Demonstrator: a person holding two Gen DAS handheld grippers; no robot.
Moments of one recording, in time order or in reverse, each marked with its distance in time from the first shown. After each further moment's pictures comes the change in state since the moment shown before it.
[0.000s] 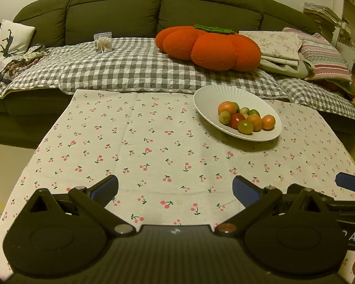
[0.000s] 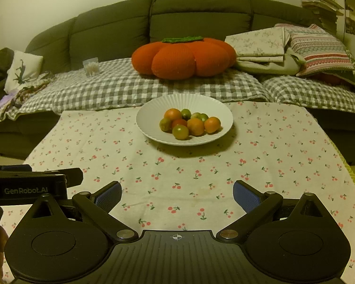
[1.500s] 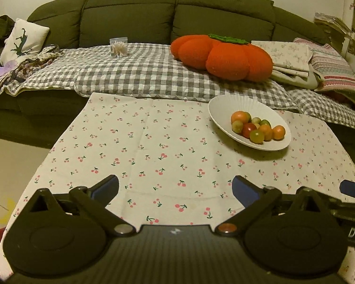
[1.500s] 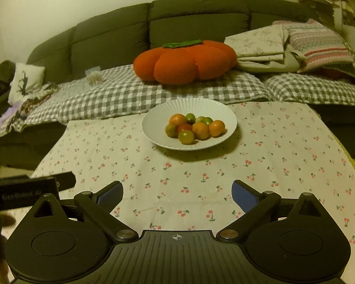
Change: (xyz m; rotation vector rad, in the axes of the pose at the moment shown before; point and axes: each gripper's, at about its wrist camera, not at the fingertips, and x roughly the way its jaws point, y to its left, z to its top) left arm -0.011 0.014 0.000 -0.037 -0.030 0.044; right arm -0.007 0.003 0.004 0.034 -0.018 0.027
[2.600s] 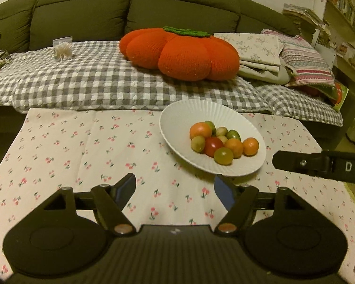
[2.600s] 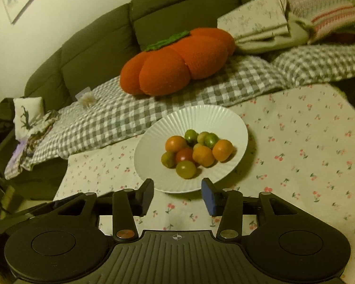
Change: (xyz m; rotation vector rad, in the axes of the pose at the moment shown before) left arm 0.070 -0.035 0.045 0.064 0.030 -0.198; right arm 0.068 -0.049 0.066 0.203 0.050 0.135
